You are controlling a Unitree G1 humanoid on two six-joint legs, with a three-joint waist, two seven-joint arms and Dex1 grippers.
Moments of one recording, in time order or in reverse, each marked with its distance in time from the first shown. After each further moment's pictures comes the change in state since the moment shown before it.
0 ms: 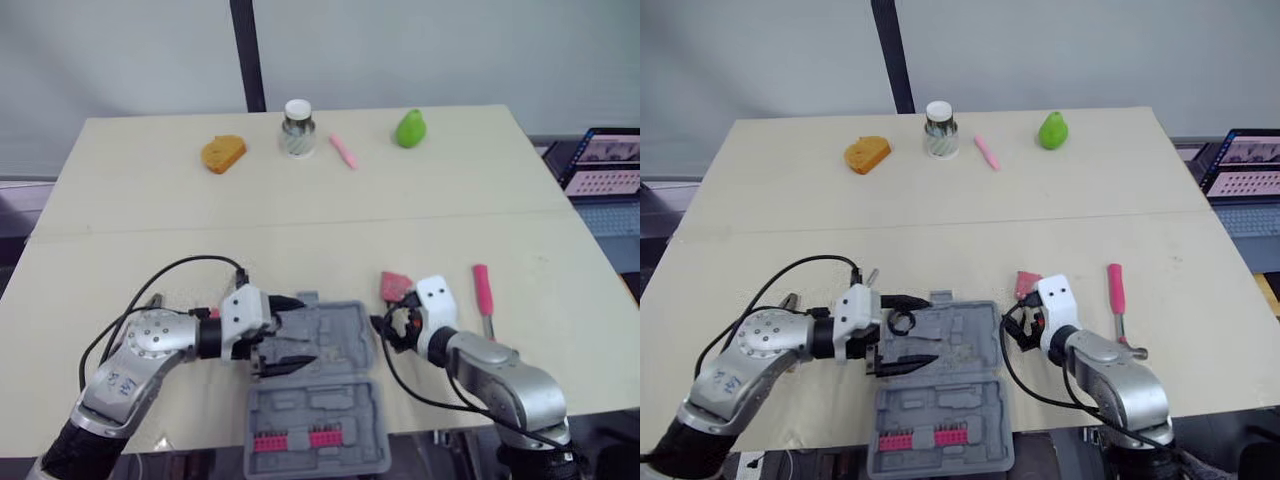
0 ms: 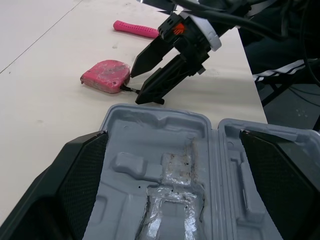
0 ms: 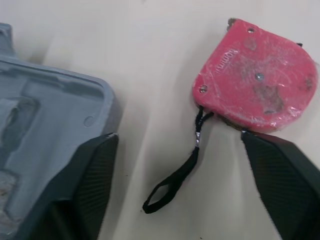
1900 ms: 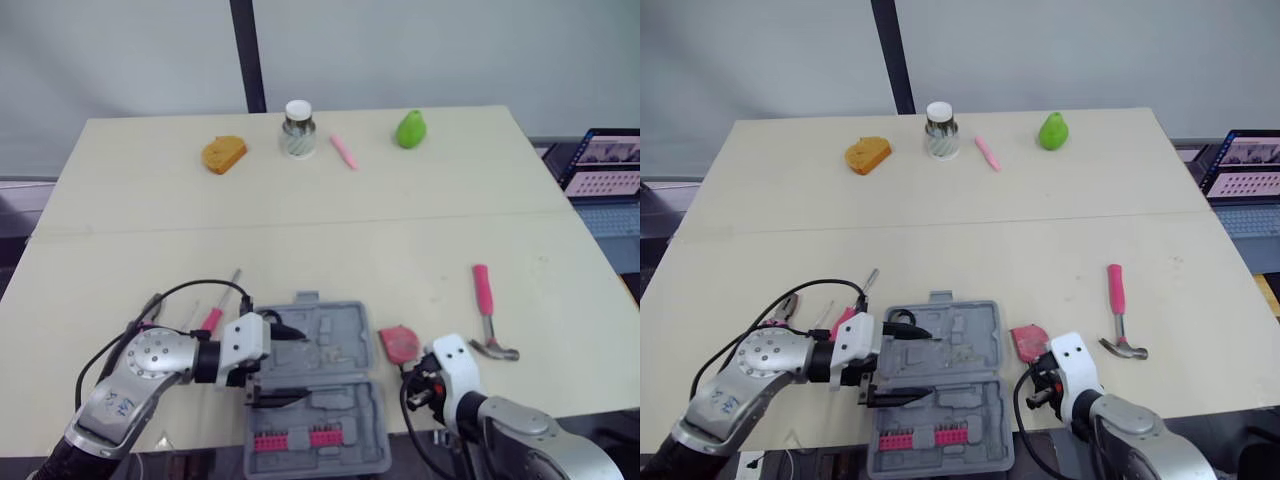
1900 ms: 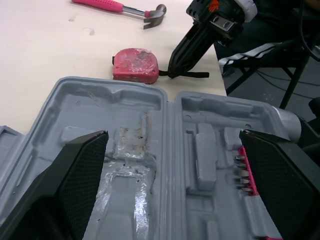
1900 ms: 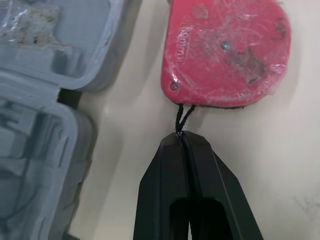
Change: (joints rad) left arm 0.105 0.045 -0.026 -0.023 0.032 -0.027 -0.093; right arm 0.391 -0.095 -0.042 -0.353 0.074 0.170 0.058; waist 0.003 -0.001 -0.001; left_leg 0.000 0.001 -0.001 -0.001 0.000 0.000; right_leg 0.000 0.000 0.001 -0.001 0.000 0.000
